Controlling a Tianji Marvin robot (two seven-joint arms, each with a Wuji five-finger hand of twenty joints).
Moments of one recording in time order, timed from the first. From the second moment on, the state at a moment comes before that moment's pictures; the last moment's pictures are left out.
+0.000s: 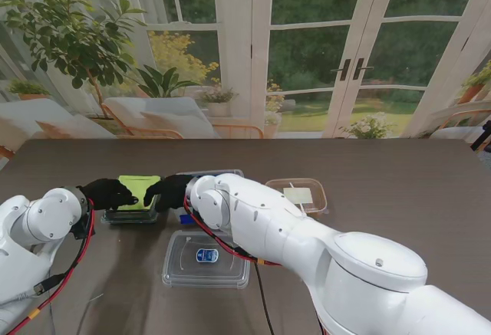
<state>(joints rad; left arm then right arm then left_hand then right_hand) 1.38 -0.99 -1.46 -1.42 0.68 0.04 -0.53 -0.61 -1.75 0.19 -0.51 -0.32 -0.14 0.04 0.79 -0.16 0.34 -0.06 0.72 0.34 0.05 0.08 0.87 0.41 0.35 0.76 0.49 0.46 0.84 0.83 0.12 0.34 1.27 0.92 0.11 -0.39 1.32 -0.04 0.46 -0.21 0.54 0.19 0.99 -0.03 1.12 0.93 1.27 0.02 1.51 0.79 0.51 0.20 1.71 0.72</state>
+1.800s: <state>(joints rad) 1.33 -0.99 -1.44 -1.37 0.65 0.02 -0.57 -0.52 -1.88 0.16 -0.32 -0.35 -0.20 0.09 0.79 -0.15 0.34 -0.06 0.72 0.33 0.05 0.08 0.87 0.41 0.33 0.74 0.49 0.46 0.83 0.83 0.12 0.34 1.27 0.91 0.10 -0.37 1.32 -0.03 0.50 -0.19 0.55 0.19 0.99 -0.03 1.12 0.93 1.27 0.01 1.49 0.78 0.52 0.19 1.71 0.72</state>
